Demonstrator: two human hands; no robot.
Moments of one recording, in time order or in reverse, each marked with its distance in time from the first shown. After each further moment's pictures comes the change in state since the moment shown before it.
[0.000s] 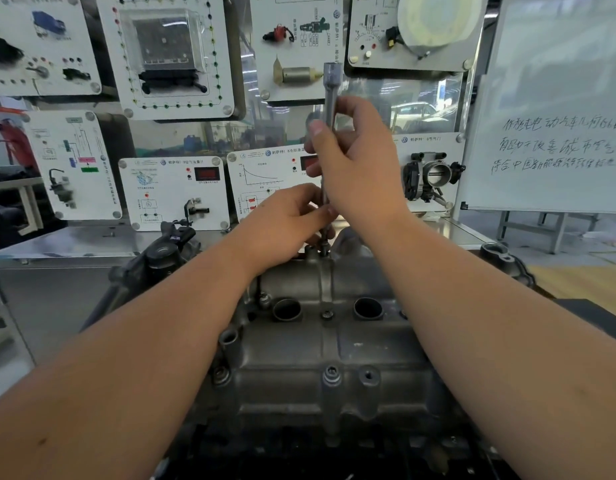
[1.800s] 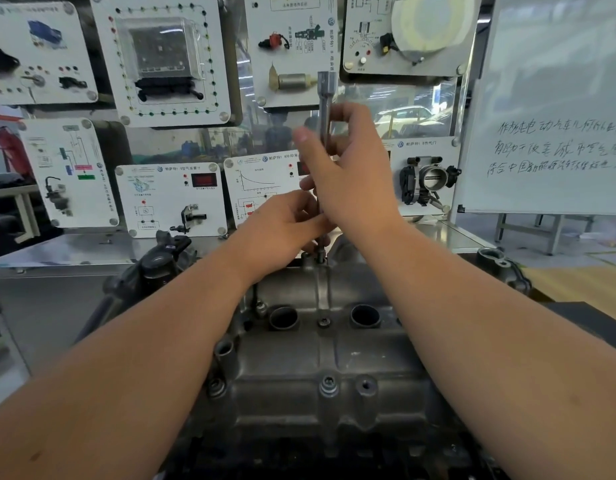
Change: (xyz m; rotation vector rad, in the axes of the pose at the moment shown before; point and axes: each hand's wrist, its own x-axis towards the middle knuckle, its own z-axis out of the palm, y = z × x) left_hand 0.003 -0.002 0.002 -0.091 0.020 0.008; right_hand 0.002 0.003 0.003 0.002 0.010 -0.006
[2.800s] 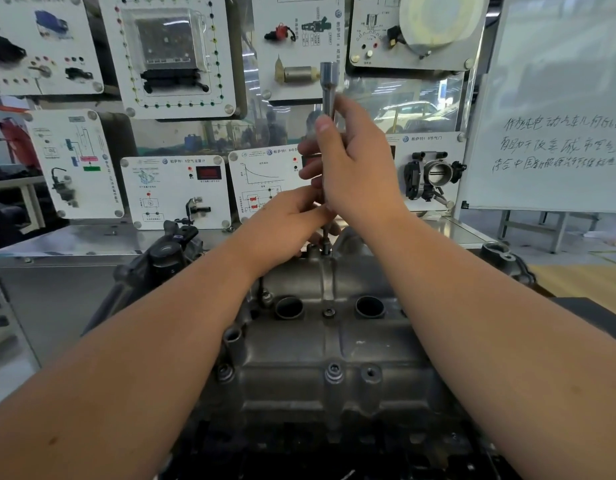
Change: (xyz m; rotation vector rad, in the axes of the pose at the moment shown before) left_hand -0.005 0.000 0.000 0.043 -0.025 0.007; right_hand -0.002 -0.003 0.002 0.043 -0.065 -0.001
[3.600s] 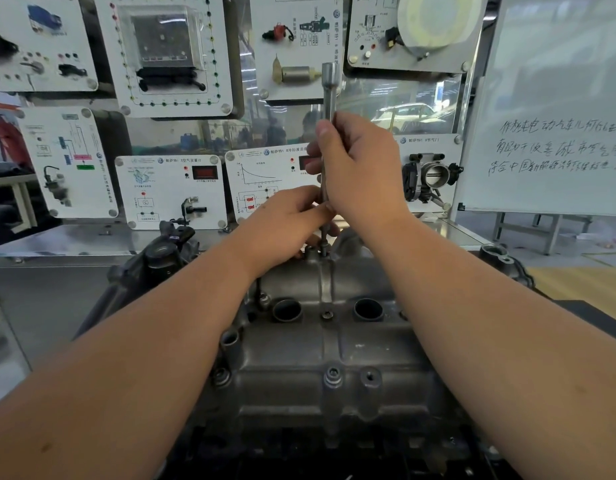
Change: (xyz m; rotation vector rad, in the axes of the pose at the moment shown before) left_hand 0.006 -0.005 0.001 -0.004 -0.006 -0.016; right_hand 0.004 0.005 -0.002 -0.143 0.082 -0.024
